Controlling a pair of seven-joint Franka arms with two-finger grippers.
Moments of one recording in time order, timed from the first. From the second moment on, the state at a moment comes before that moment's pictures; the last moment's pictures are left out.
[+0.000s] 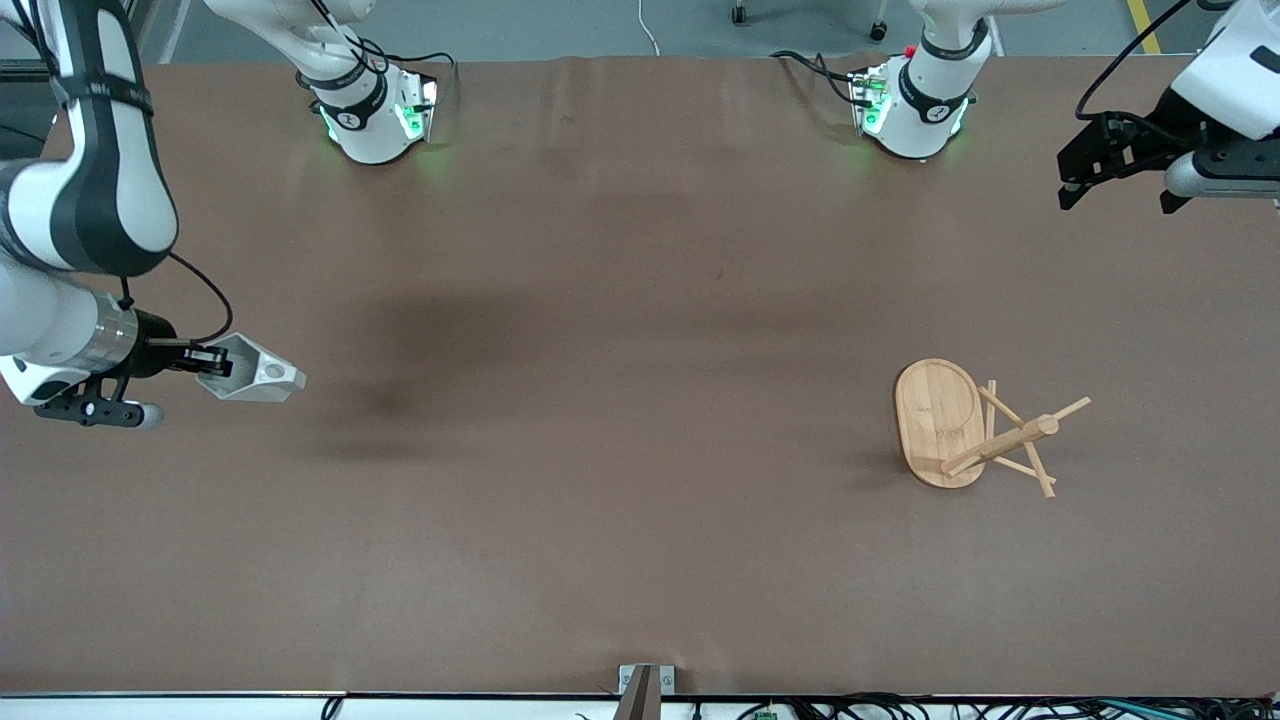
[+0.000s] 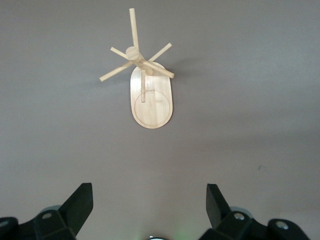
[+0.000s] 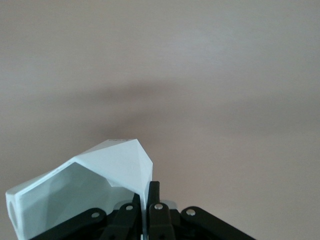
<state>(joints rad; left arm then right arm) 0.04 -0.08 -0.22 -1.51 0.02 1.46 -0.07 -0.02 0.20 0.01 -1.73 0.10 1.79 0.06</state>
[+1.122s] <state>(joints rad) 0.02 0.10 -0.69 -1.48 -0.21 1.78 0.24 0.01 0.22 0.40 -1.88 1.23 1.98 -0.11</state>
